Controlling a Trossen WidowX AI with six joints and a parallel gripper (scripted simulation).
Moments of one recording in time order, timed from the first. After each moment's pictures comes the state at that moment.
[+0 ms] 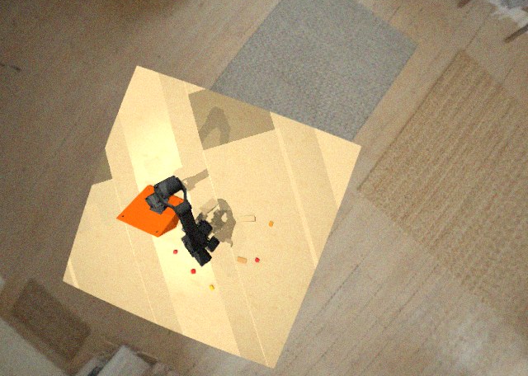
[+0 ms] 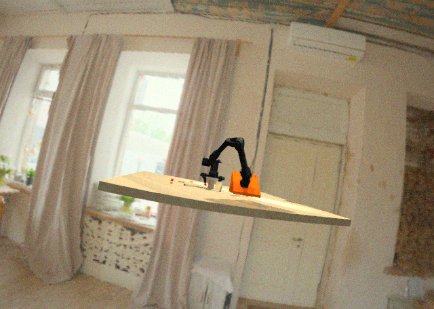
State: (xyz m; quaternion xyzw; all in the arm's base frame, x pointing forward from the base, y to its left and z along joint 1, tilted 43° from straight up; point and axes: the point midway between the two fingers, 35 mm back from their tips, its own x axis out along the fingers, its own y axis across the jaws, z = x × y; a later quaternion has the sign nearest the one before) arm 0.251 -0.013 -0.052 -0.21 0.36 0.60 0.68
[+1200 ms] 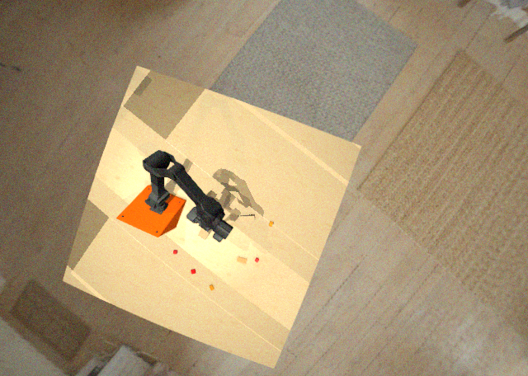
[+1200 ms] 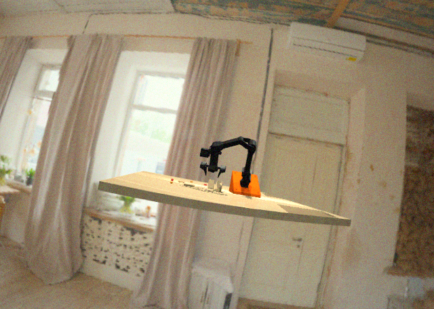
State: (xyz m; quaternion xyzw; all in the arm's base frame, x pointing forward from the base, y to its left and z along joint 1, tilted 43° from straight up) arm 0.267 -0.019 0.052 -0.36 0.53 0.52 0.56
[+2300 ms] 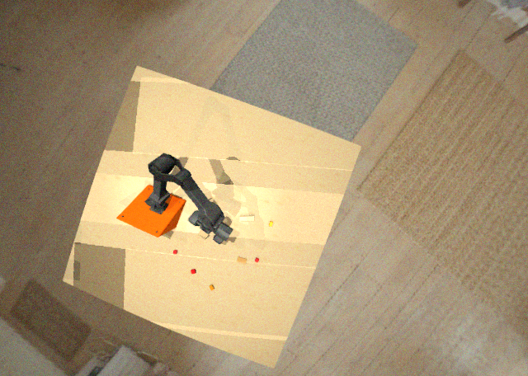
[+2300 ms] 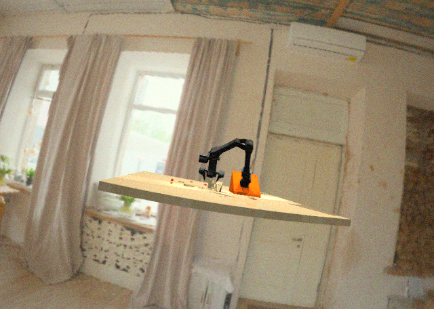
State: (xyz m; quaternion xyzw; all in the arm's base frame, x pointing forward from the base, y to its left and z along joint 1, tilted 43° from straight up) arm 0.268 -0.011 0.006 -0.37 0.53 0.52 0.56
